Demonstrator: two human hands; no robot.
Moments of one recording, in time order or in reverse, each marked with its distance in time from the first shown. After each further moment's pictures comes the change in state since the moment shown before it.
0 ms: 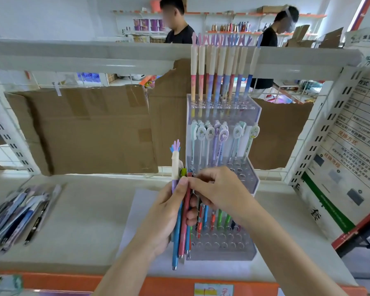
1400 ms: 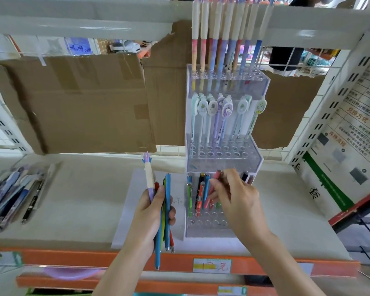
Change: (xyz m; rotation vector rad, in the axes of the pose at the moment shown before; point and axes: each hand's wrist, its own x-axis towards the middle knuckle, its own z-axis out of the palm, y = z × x) left_hand -0.011 -0.042 -0.034 0.025 0.400 -0.140; right_hand -0.026 0.092 0.022 -0.331 0.429 -0.300
